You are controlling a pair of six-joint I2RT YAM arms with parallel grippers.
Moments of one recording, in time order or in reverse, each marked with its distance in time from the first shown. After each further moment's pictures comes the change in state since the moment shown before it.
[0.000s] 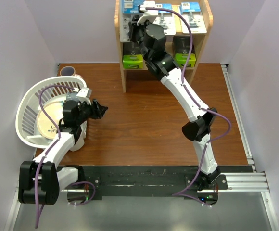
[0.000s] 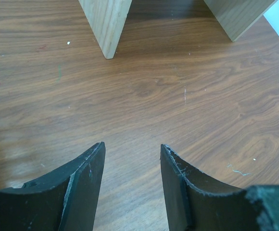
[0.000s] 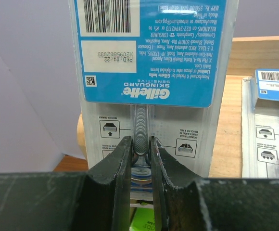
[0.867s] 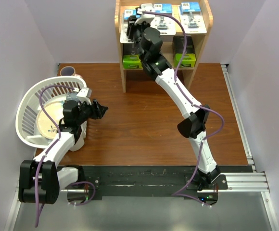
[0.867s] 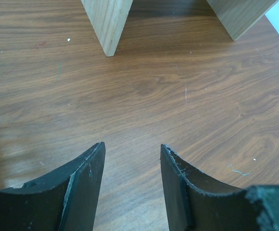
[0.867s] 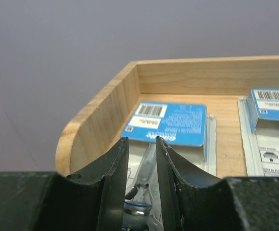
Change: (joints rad) left arm 0.000 0.011 0.000 0.001 -0.003 -0.007; right arm -0.005 0.107 0.034 0.205 0.031 -0.082
